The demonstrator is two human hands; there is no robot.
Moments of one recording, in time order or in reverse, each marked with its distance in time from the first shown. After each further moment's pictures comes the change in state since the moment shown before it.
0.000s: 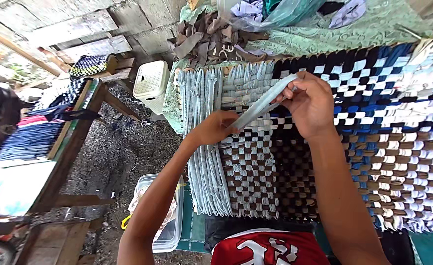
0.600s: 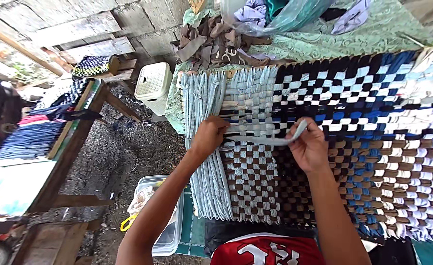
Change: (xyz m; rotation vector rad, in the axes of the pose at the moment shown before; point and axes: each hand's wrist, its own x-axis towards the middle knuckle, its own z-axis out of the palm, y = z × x) left_hand -0.022 -0.041 0.021 0.556 0.408 -0.025; right_hand -0.084 0.062 -0.045 0.254 0.023 0.101
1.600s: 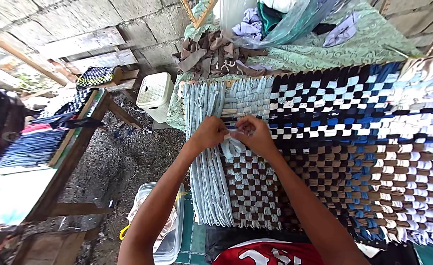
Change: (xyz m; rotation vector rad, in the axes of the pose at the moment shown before) left_hand 0.037 0.002 -0.032 -0.092 -0.367 -0.107; right_hand 0.061 0.049 0.091 -0.899 -0.145 -0.066
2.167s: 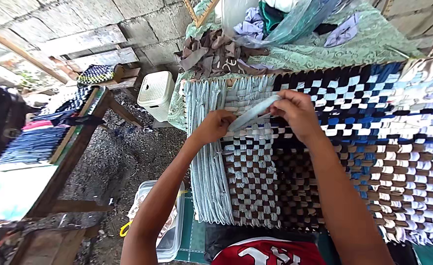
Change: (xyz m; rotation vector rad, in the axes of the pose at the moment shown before) left_hand 0.009 -0.001 0.002 -0.170 0.091 0.174; right_hand 0.023 -0.029 -0.096 0.246 0.017 -0.054
